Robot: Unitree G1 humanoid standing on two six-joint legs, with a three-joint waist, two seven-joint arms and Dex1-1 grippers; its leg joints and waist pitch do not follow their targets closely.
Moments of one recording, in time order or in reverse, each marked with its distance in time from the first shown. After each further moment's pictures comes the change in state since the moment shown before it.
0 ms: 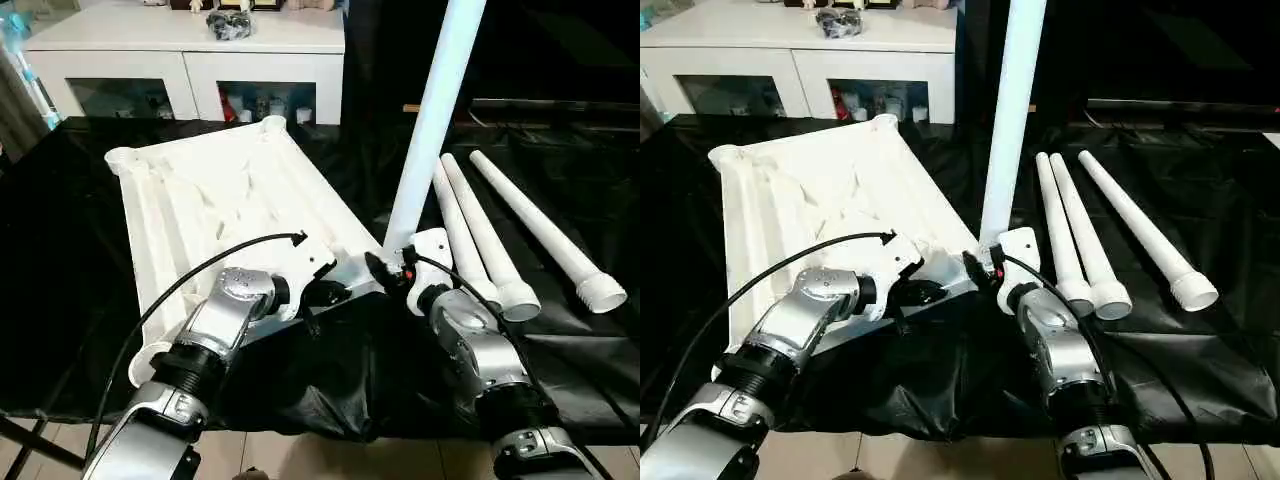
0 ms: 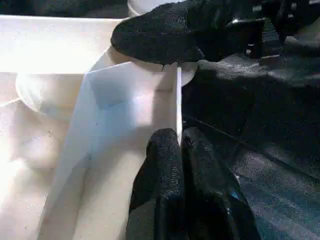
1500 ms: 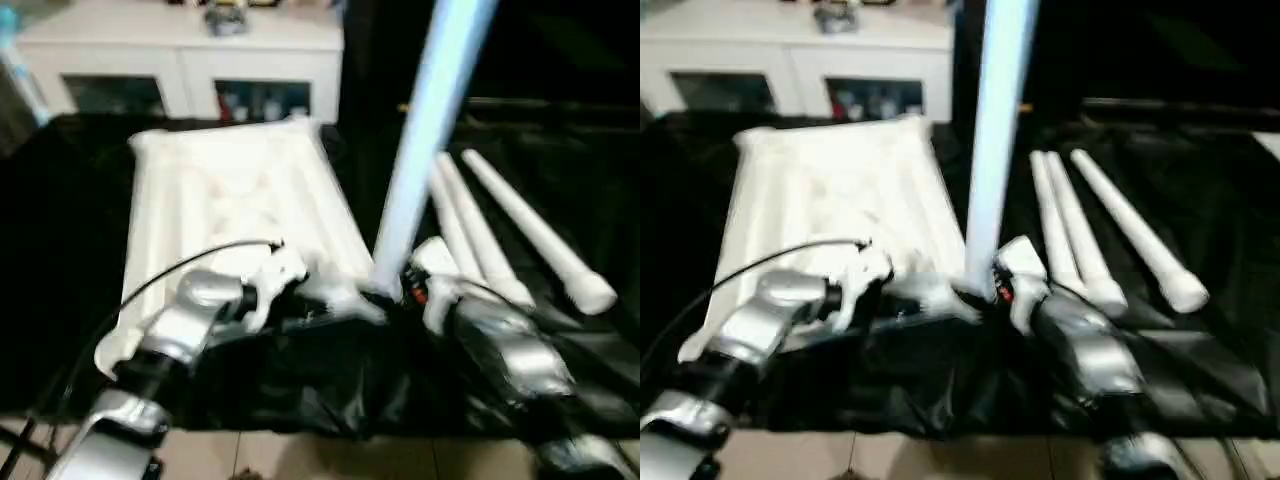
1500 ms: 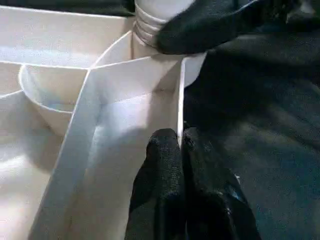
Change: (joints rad) left arm 0.023 0.074 0.007 -0.033 -0.036 0.005 -0.077; right arm -0.007 -0.065 0.046 -0.045 0.041 0.101 0.167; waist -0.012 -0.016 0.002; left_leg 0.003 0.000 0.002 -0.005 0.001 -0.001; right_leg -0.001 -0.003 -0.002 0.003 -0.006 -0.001
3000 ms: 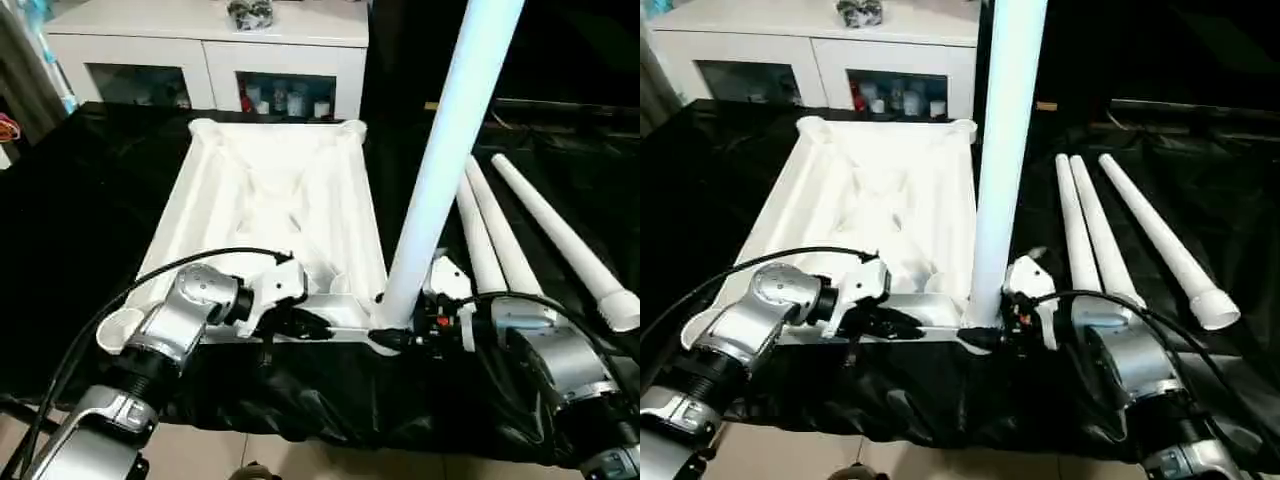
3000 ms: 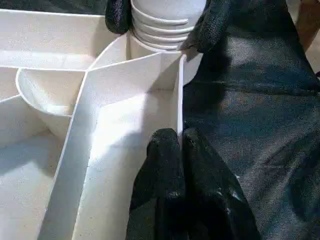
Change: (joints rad) left arm -0.006 0.111 -0.081 0.020 -0.034 -0.212 -0.310; right arm 0.084 -0.277 0.127 -0.195 0.033 0.006 0.571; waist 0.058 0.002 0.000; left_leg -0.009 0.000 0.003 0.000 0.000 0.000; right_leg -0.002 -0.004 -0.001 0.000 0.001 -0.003
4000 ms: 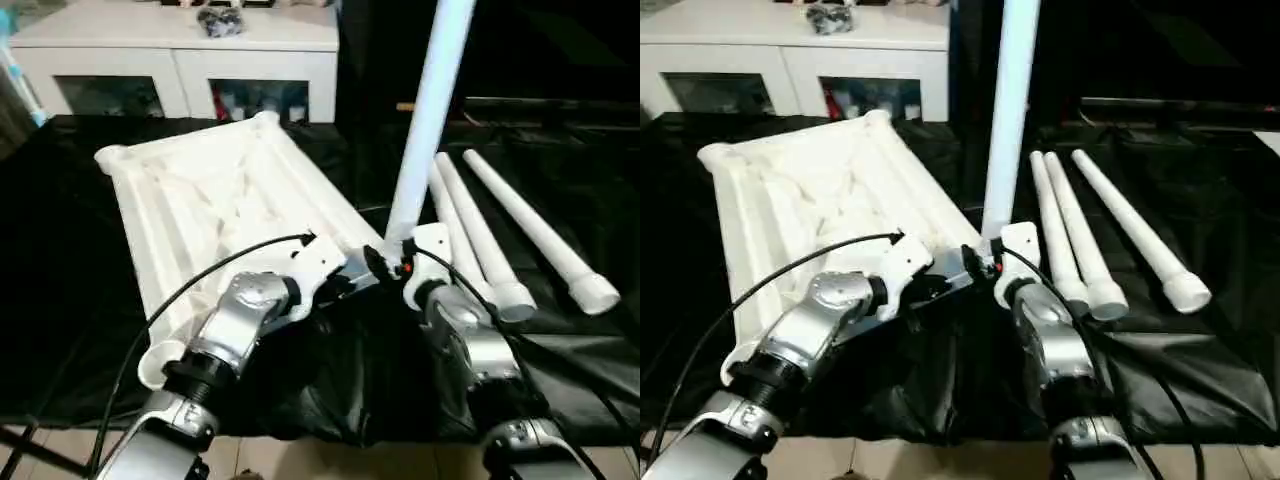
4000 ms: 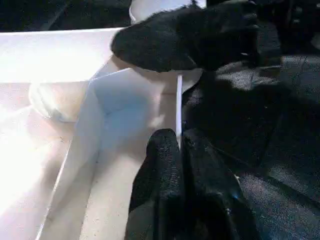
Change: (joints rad) left arm -0.008 -0.258 0.055 -0.010 0.109 0.190 0.564; right arm -0.072 0.377 -0.233 0.223 -0.097 -0.103 -0.862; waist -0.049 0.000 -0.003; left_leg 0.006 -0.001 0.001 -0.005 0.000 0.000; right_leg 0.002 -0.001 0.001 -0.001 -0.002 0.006
